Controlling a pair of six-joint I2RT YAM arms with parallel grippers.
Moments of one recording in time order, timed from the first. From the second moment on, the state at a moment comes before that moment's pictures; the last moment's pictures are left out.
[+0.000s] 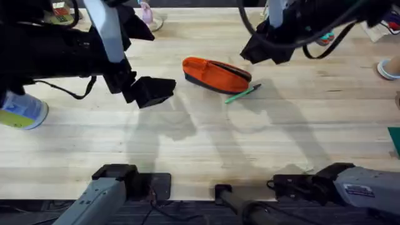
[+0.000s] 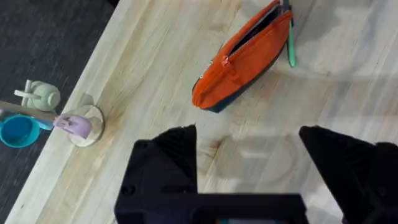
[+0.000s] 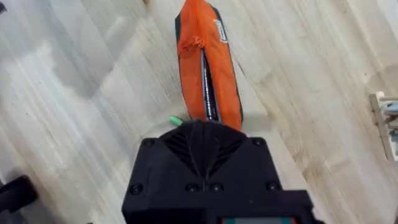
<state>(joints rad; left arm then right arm) 0.00 0.97 1.12 -1.03 0.58 0.99 0.44 1.43 1.42 -1.00 -0.26 -0.52</state>
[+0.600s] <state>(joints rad) 0.00 0.97 1.12 -1.03 0.58 0.99 0.44 1.73 1.54 -1.13 -0.26 -0.49</state>
